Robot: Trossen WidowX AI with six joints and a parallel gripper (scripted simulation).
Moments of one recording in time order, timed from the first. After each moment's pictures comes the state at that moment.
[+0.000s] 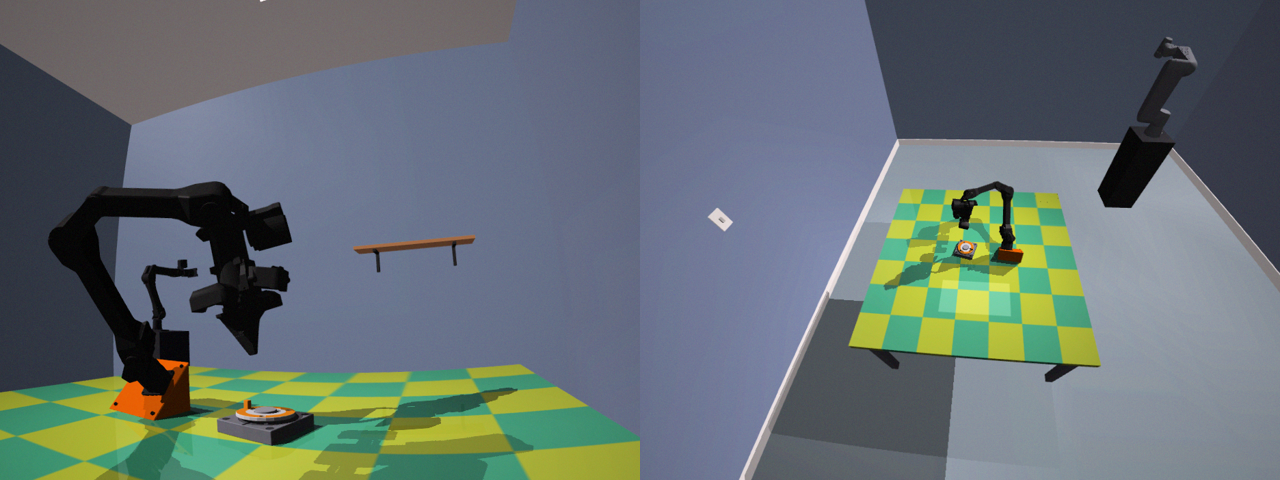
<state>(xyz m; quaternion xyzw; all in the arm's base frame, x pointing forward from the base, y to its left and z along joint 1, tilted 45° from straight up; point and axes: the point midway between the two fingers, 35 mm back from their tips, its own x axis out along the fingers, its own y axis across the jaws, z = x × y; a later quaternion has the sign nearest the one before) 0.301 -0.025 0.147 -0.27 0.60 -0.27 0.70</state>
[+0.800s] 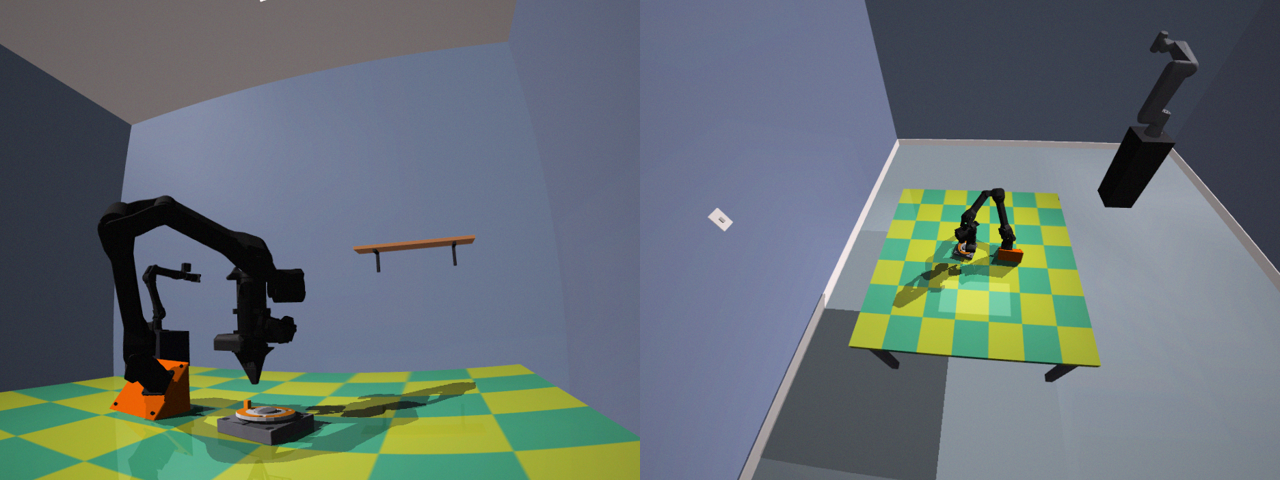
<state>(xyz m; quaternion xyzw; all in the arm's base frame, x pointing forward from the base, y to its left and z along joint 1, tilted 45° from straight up) 0.239 0.023 0.012 -0.24 0.68 -0.29 0.63</state>
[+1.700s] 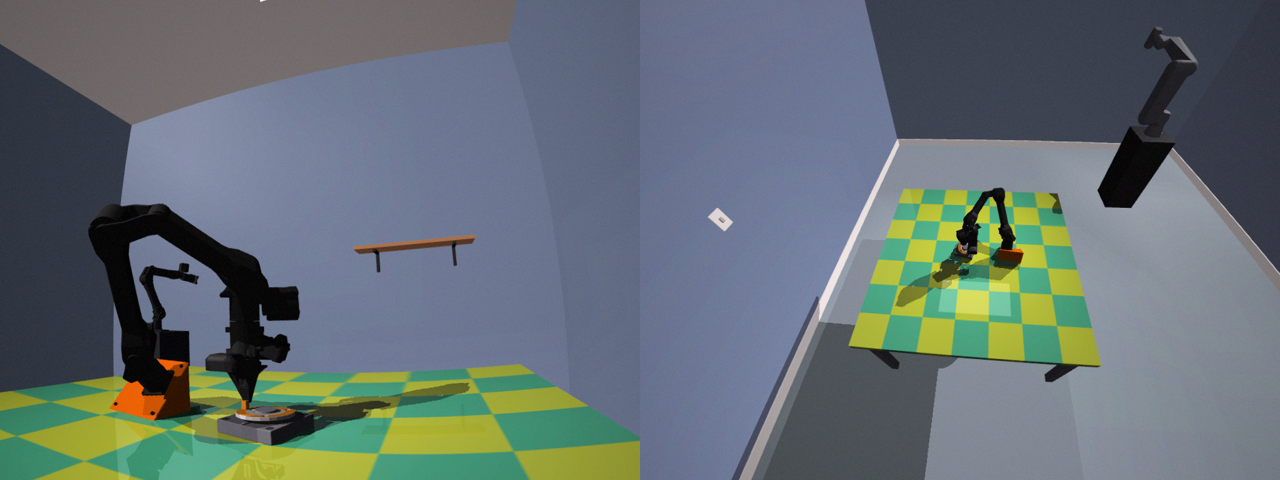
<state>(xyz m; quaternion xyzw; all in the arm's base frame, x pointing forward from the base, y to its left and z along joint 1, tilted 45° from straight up) 0.224 -0.010 -0.003 -0.24 0.69 -0.29 0.62</state>
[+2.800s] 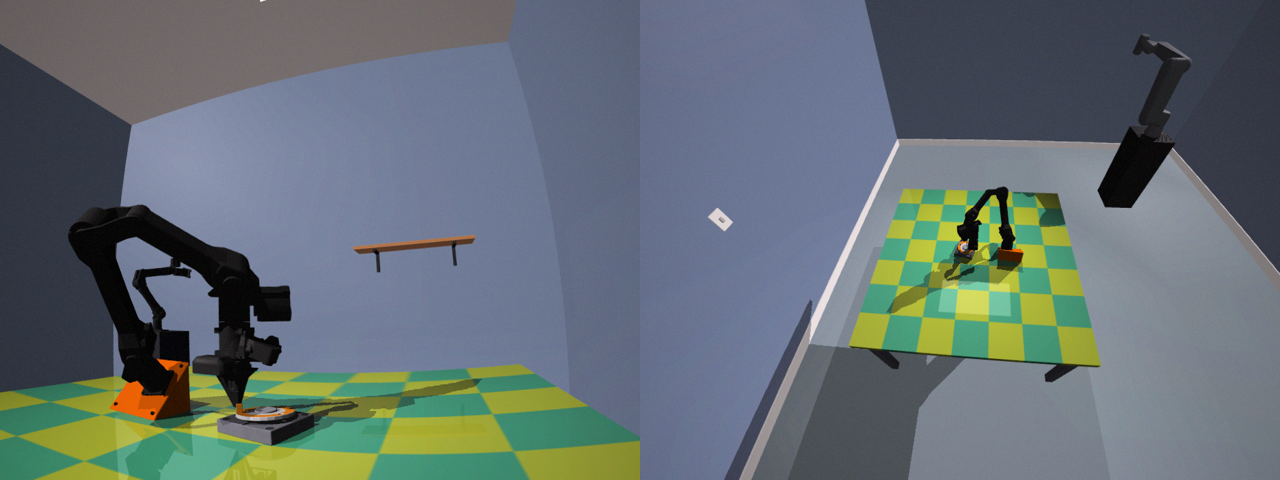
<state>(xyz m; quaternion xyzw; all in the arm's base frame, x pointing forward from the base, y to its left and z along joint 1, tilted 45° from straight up) 0.220 -0.034 0.020 -0.24 0.69 -0.29 0.62</state>
